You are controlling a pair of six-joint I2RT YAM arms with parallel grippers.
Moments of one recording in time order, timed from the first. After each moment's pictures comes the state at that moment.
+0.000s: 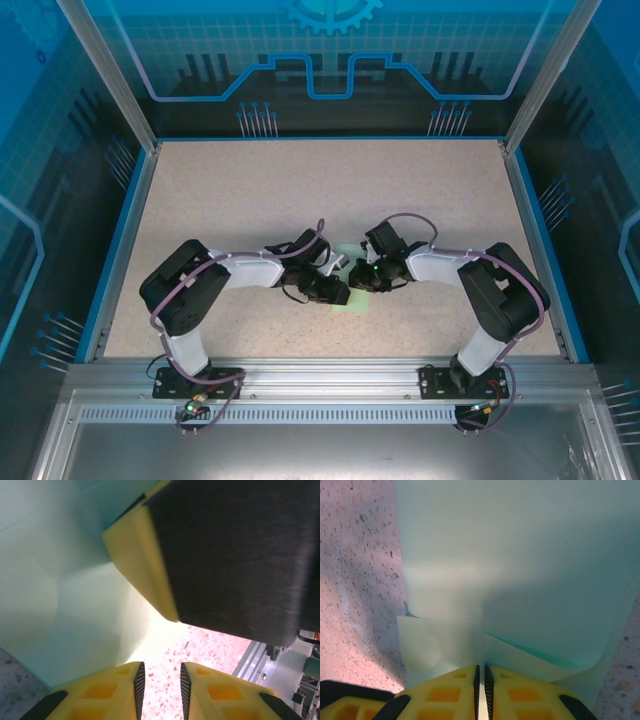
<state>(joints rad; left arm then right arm) -0.71 1.81 0.90 -0.16 0.66 -0.54 0.56 1.67 0.78 -0.25 -0.39 0.71</state>
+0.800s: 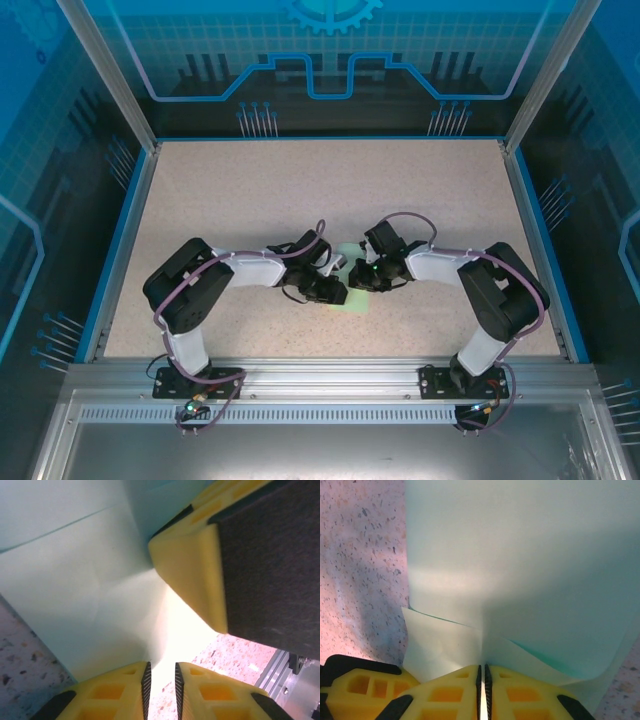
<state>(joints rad) -0.71 1.81 0.90 -0.18 0.58 -0.54 0.56 1.67 0.79 -0.27 -0.39 0.67</state>
